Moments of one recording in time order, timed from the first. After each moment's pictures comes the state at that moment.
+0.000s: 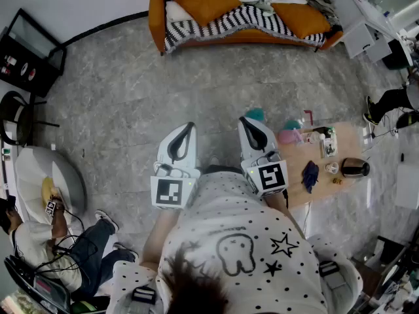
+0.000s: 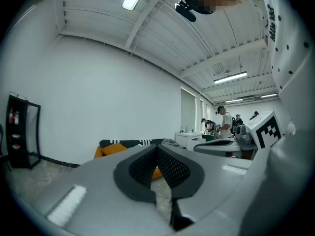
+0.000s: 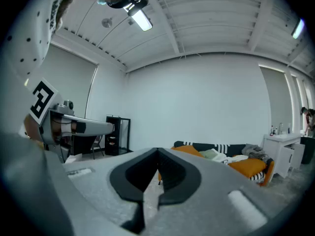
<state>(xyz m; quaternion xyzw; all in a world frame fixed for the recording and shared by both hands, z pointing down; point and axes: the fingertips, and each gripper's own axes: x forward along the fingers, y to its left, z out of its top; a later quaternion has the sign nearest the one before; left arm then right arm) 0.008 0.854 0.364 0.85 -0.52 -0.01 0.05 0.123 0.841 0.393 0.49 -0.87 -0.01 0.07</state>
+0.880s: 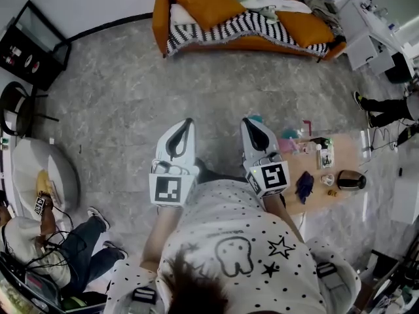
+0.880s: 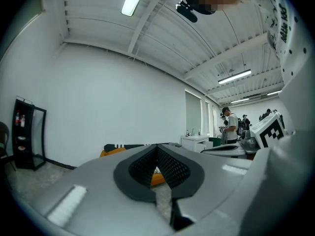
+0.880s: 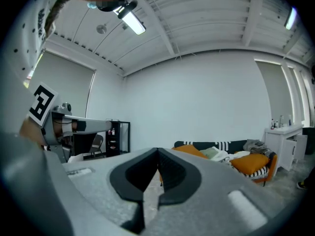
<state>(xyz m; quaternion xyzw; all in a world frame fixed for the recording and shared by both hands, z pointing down) 0.029 0.841 0.359 0.83 -0.55 -0.02 0.03 0.159 0.827 0.399 0.48 -0.88 0.01 0.04</state>
